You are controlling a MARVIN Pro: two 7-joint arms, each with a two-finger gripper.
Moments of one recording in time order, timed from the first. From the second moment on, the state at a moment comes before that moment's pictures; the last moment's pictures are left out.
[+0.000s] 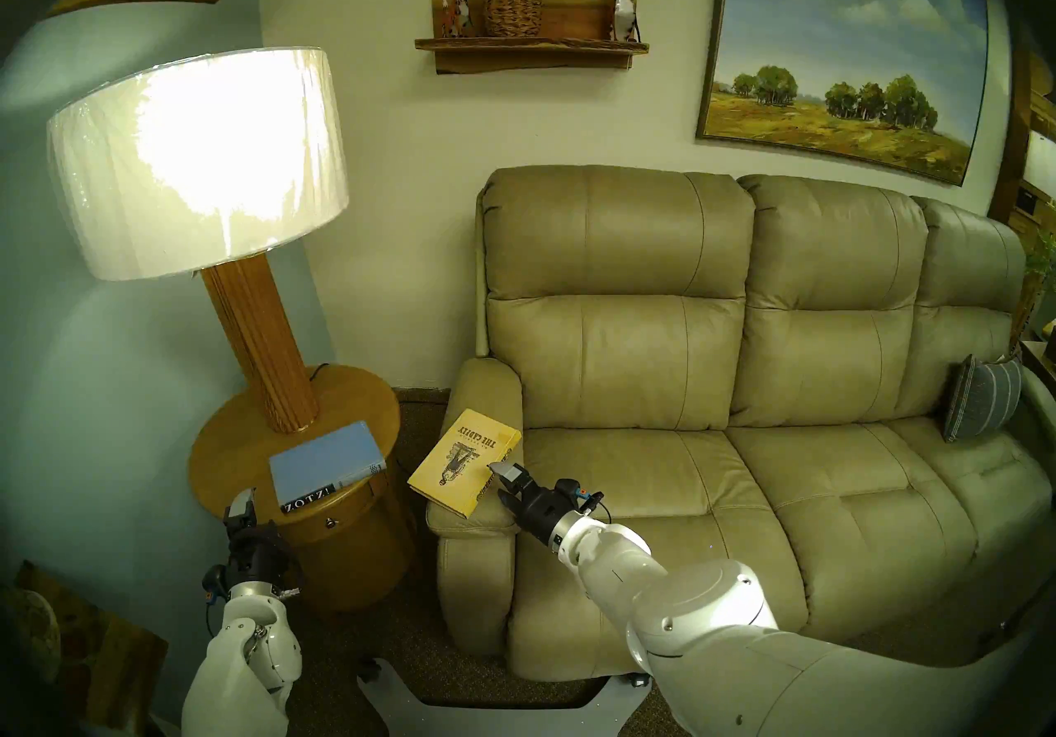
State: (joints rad) left arm 1.89 -1.53 -1.78 -1.42 -1.81 -0.13 -0.41; right arm -0.93 -1.69 2.73 -0.15 -0.35 0.34 0.93
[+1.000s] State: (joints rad) left arm 1.87 -1.54 -1.80 -1.38 -1.81 -0.07 -0.52; right arm -0.86 -1.74 2.78 -0.14 -0.34 0.29 0.69
